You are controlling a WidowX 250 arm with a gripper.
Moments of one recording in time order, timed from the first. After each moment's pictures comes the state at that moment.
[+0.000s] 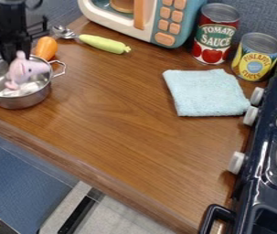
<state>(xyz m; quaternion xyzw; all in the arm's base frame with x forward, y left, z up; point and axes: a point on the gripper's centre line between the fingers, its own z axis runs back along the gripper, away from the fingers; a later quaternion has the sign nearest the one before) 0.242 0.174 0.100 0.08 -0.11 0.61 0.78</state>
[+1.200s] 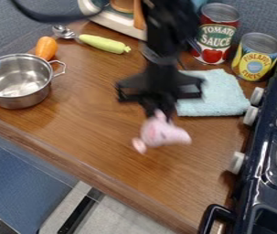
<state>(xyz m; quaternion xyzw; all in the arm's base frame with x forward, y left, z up) 0.276 -0.060 0.083 -0.04 -0.10 0.29 0.95</state>
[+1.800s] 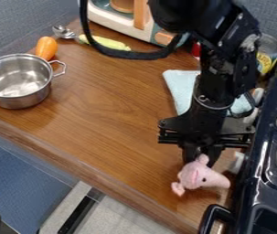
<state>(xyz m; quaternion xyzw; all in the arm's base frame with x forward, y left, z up) 0.269 -0.116 0.059 -0.04 -0.05 0.25 0.96</state>
